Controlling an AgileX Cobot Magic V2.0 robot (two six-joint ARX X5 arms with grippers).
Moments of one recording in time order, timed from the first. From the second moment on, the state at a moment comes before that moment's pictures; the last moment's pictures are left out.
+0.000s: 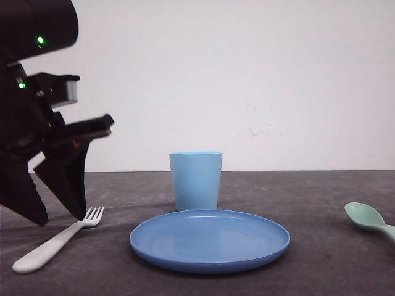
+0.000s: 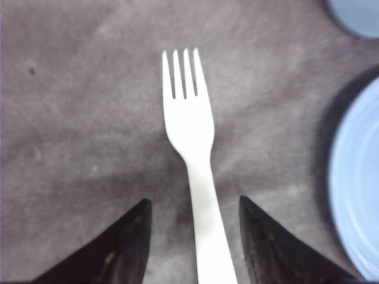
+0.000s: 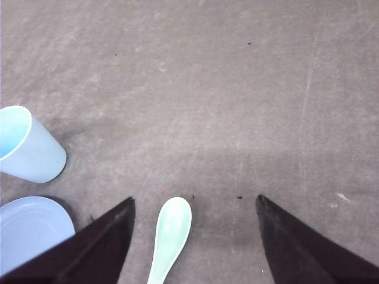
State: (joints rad) left arm -0.59 1.35 0.69 -0.37 -0.06 -0.45; right arm 0.07 0.67 0.68 -0.59 -0.19 0.19
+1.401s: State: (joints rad) left arm -0.63 1.33 0.79 -0.23 -0.13 -0.54; right arm 0.07 0.67 0.68 -0.59 -0.19 0.19
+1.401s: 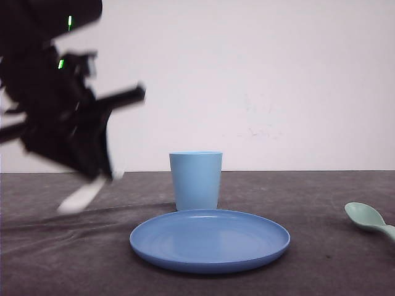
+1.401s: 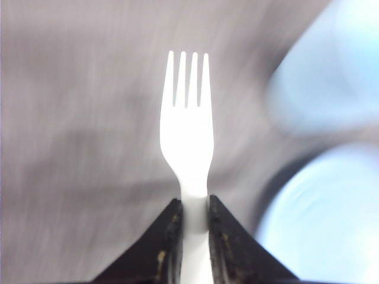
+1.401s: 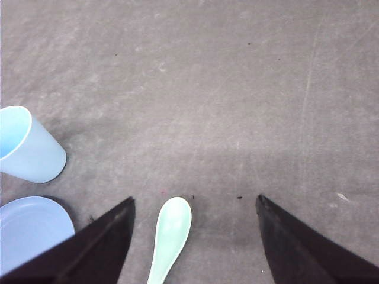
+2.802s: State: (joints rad) left arm -0.72 1.76 0.80 0.82 -0.20 -0.21; right arm 0.07 0.68 0.68 -0.50 -0.16 0.18
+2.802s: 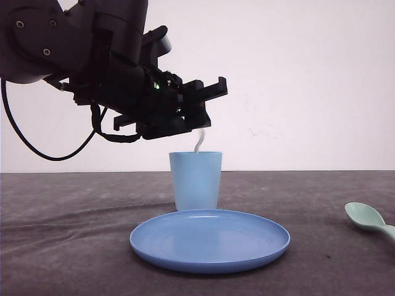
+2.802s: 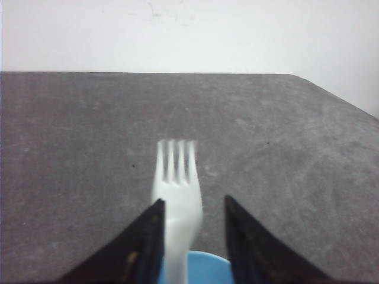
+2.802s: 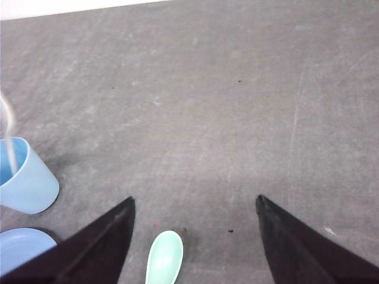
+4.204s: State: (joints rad) left arm -0.77 0.77 0.80 -0.46 -0.20 -0.23; right arm 0.53 1.30 0.68 -0.63 0.09 0.53
